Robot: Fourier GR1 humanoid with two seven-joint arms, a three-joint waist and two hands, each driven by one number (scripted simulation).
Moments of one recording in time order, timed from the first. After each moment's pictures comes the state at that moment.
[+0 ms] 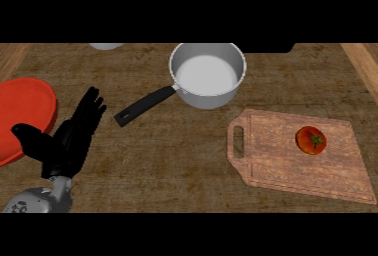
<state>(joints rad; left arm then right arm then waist) -0.13 0.38 -0.24 -1.66 0.34 0.33 0.22 0.10 -1.10 -0.17 -1.61 0.19 0.30 -0.77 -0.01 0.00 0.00</state>
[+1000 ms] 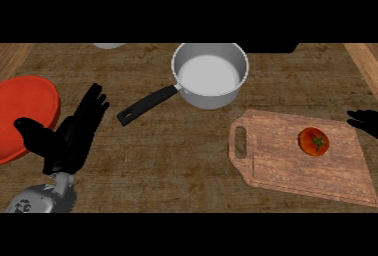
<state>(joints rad) -0.15 0.30 -0.18 -1.68 0.26 0.26 0.29 0.01 -0.88 -0.06 -1.64 0.55 0.36 -0.51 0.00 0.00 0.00</state>
